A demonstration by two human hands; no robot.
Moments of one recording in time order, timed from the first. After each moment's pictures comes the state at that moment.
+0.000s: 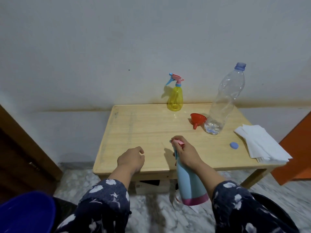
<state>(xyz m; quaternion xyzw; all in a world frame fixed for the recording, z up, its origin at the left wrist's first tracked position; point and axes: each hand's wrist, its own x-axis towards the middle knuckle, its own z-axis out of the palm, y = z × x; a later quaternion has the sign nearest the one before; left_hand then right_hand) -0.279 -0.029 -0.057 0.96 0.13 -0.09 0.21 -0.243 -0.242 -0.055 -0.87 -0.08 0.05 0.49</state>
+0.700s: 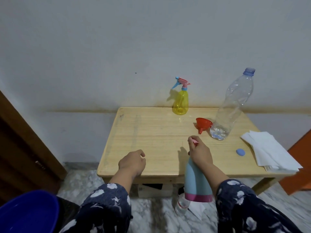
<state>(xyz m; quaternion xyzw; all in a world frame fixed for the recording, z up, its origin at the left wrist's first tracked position) -0.279 -0.021 -0.057 0.96 0.16 -0.09 0.22 -0.213 -0.257 -0.060 -0.90 0.04 -0.02 0.42</state>
